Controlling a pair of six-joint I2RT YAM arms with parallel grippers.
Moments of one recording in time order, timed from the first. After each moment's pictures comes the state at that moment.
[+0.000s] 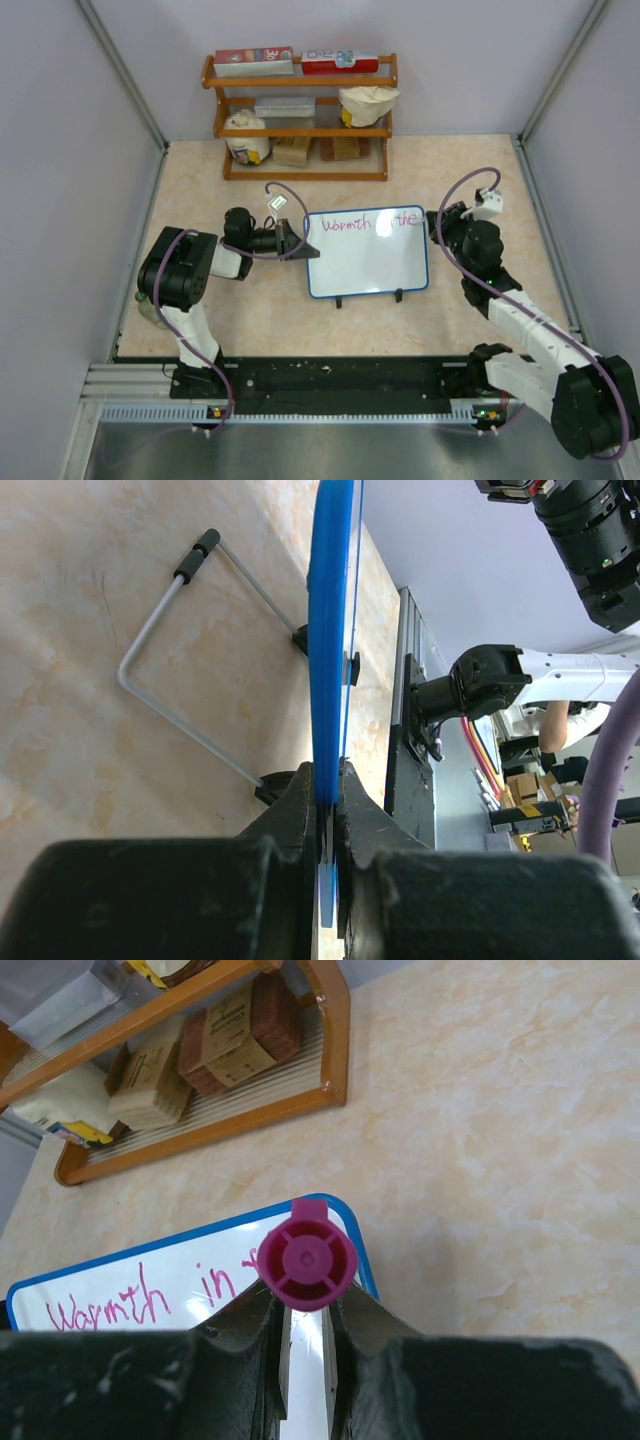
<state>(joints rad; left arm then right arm) -0.21 1.86 0.64 1.01 1.20 -0.80 0.29 0.97 0.47 0.35 0.14 0.54</state>
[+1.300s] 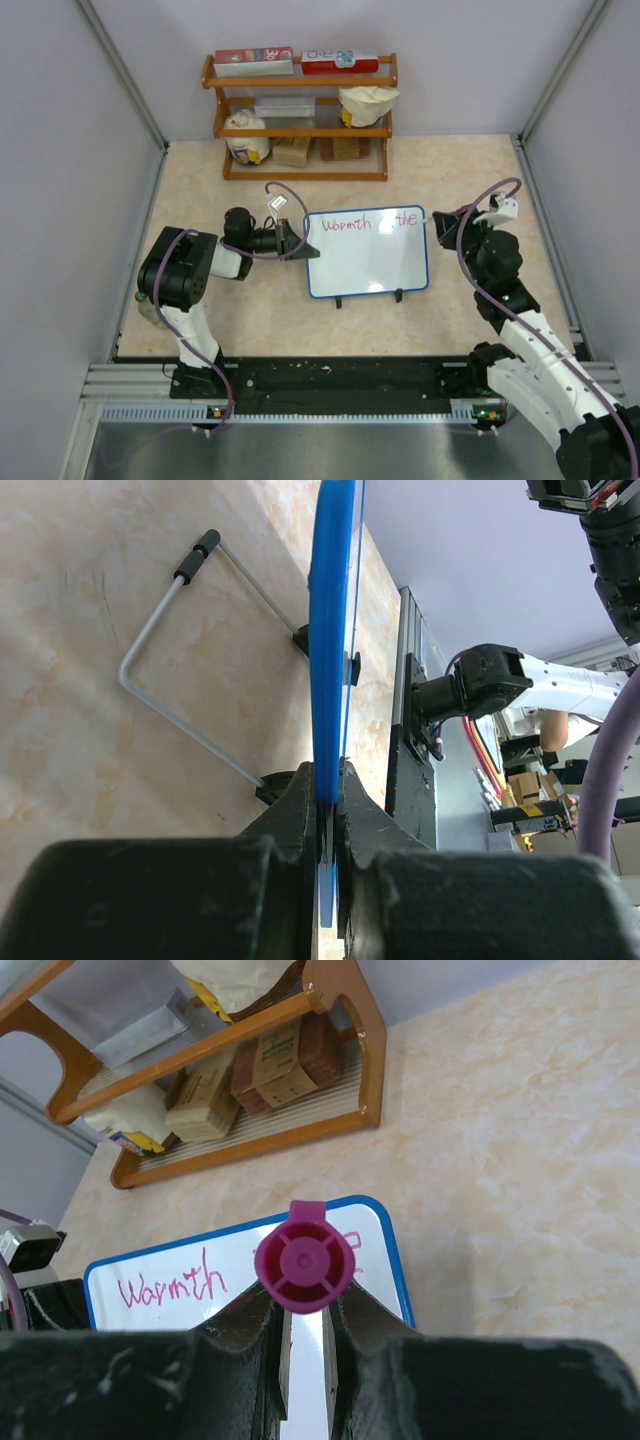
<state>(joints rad) -0.21 1.86 0.64 1.01 1.20 -0.80 0.29 0.74 0.48 0.20 0.11 0.53</state>
